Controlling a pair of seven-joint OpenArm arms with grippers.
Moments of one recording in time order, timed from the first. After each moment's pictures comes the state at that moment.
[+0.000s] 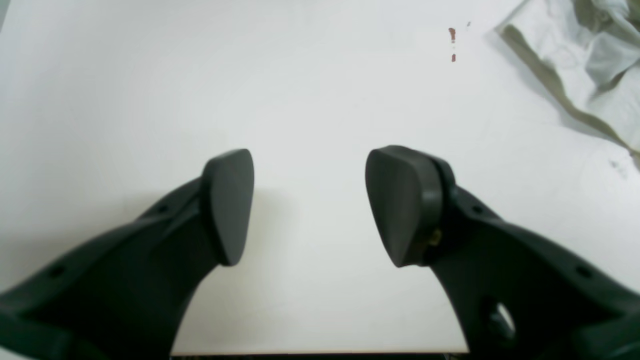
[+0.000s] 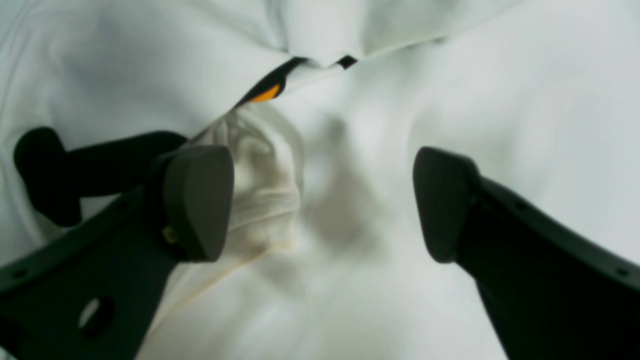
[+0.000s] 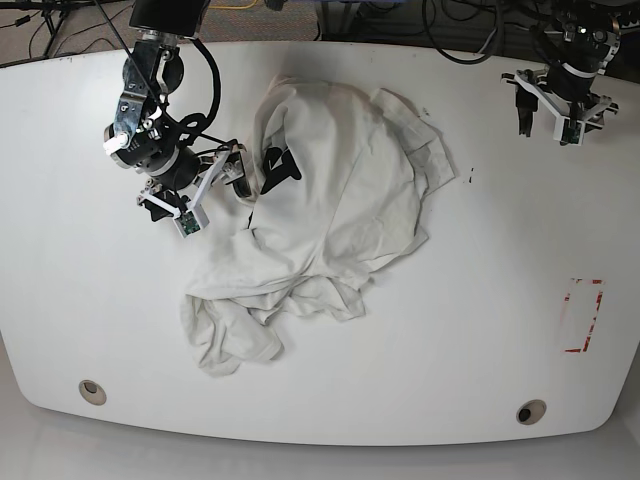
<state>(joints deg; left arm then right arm) 32.8 -7.1 -33.0 112.2 -7.6 -32.7 32.1 -6.2 3.4 16.4 98.3 11.0 40.1 -52.1</state>
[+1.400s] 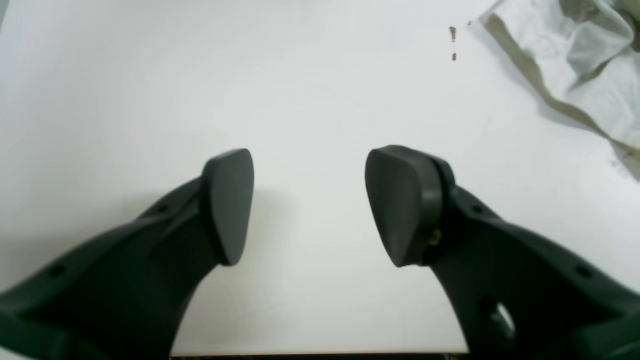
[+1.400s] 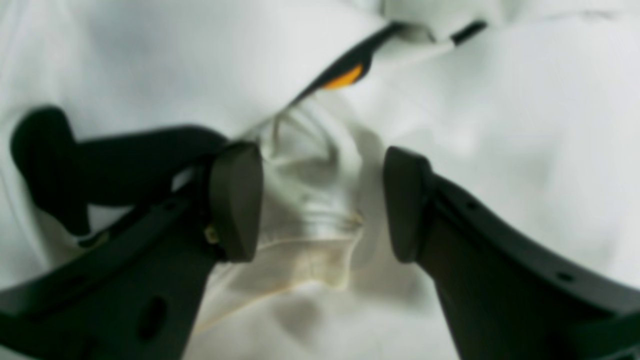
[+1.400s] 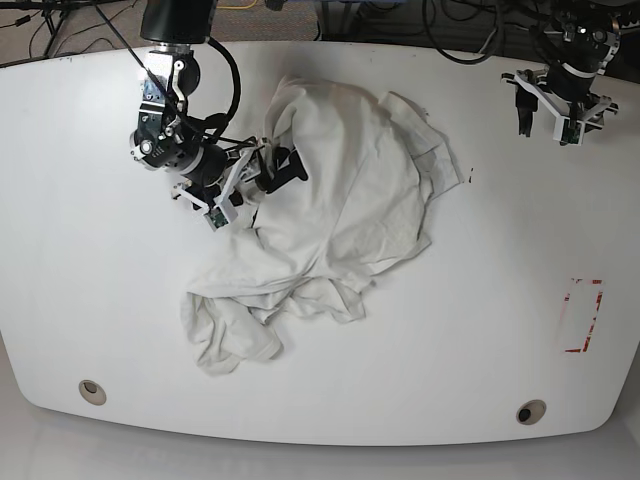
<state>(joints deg) 32.8 -7.2 -32.9 112.2 -7.6 -32.7 32.1 -4.9 3.3 11.3 87.1 12.6 40.0 -47.4</state>
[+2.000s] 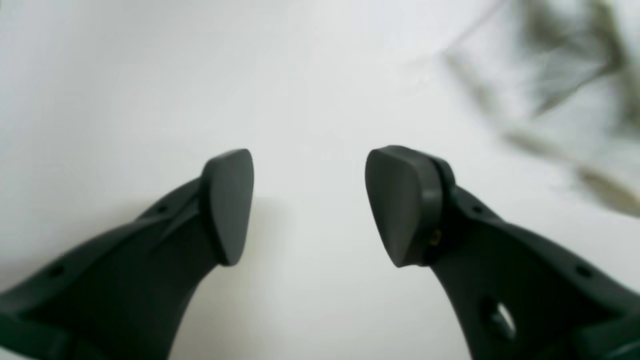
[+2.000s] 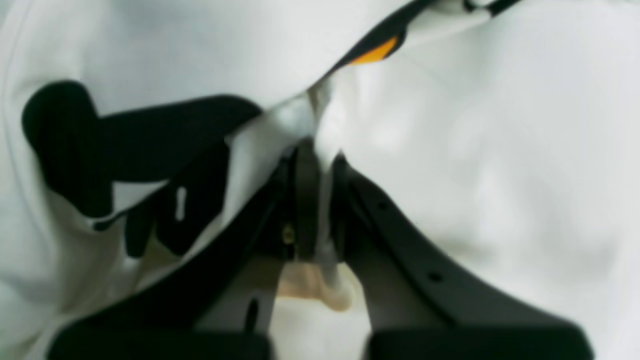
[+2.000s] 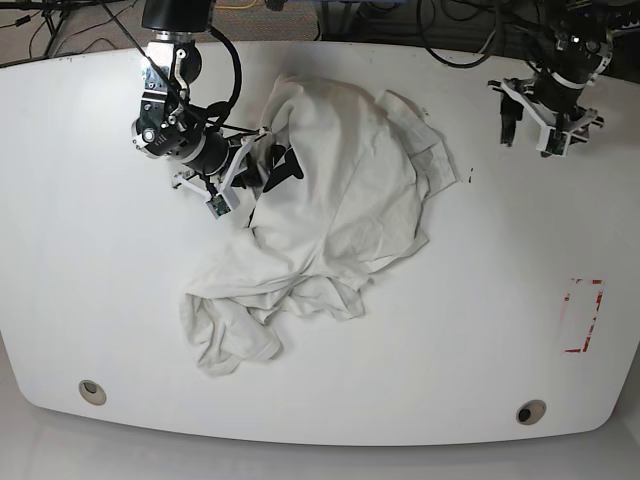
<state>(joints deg) 30.1 -7.2 -28.4 112.2 -9.6 -35.0 33.8 -8.3 3.1 11.1 91.3 11.6 39.9 -48.2</state>
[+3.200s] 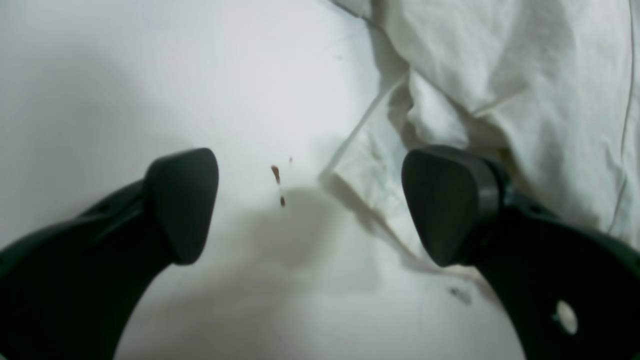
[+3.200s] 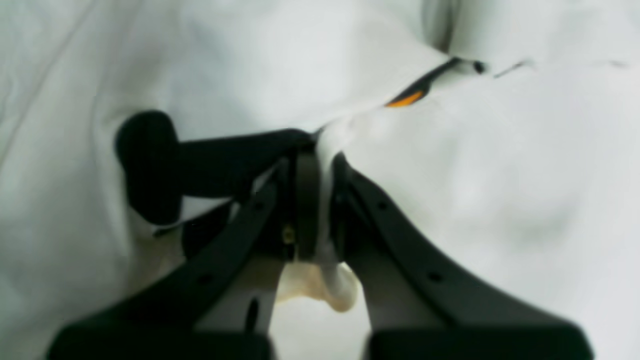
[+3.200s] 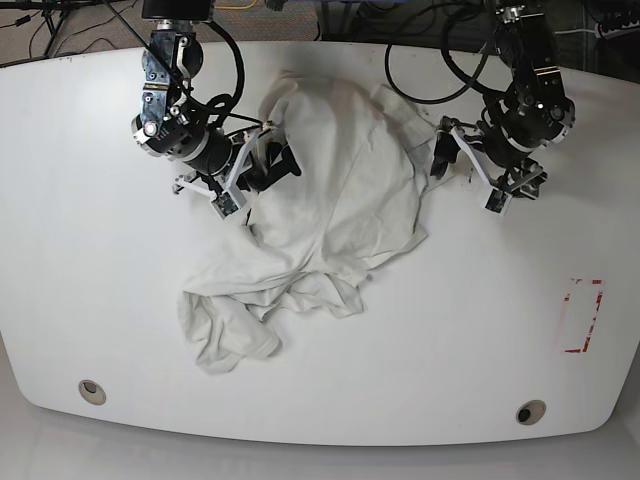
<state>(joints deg) 12.1 -4.2 -17.2 103.4 -10.4 -36.5 49.6 -9.9 3.1 9.0 98.2 11.1 39.9 -49.3</state>
